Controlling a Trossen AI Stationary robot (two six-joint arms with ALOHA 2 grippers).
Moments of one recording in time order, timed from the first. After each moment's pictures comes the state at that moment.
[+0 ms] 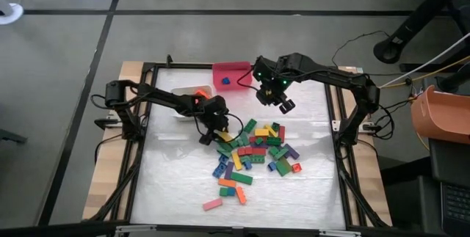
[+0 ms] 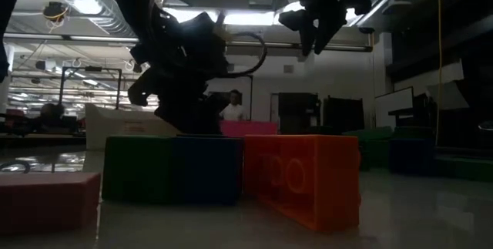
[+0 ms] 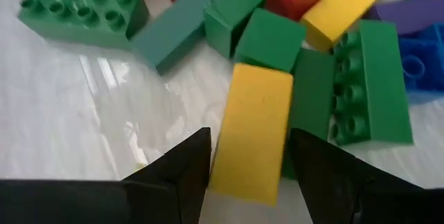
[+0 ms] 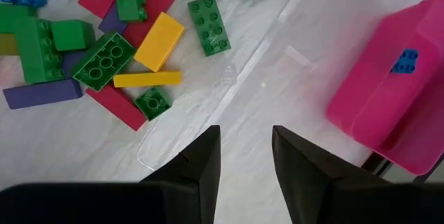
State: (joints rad) left arm 0.20 1.75 0.87 -0.12 0.38 0.53; right arm -0.30 1.75 1.77 -1.33 -0.10 -0.95
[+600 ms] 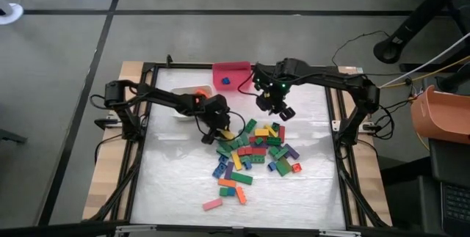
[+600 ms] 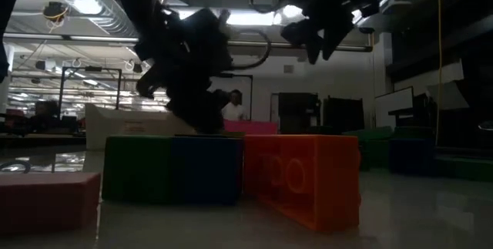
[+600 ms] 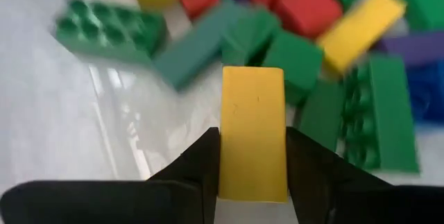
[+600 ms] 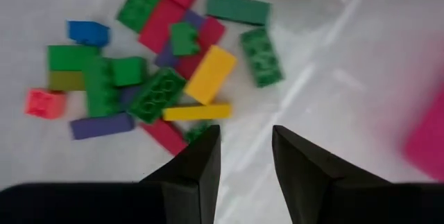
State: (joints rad) left arm 0.19 1.73 0.90 -0.12 0.37 0.46; right arm -0.29 1.75 1.65 -1.30 -0.31 -0.89
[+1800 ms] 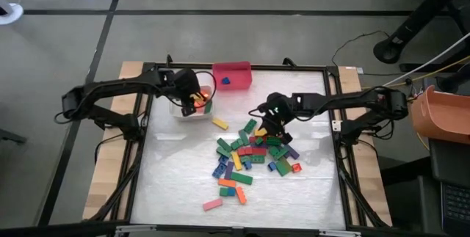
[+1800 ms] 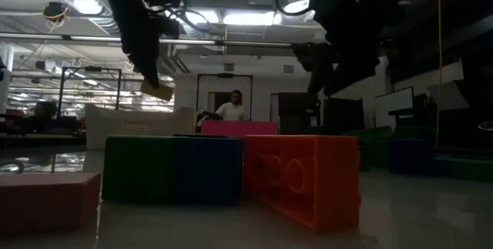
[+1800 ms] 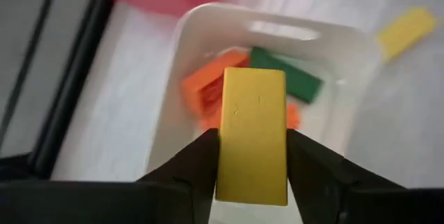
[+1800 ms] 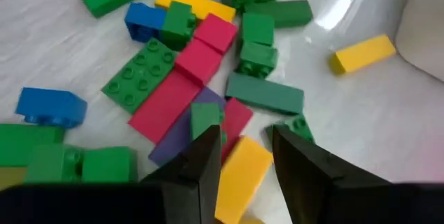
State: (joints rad) left arm 0.41 1.26 0.96 -0.82 -0.20 0.11; right arm -0.13 1.46 0.90 -0.35 -0.38 -0.73
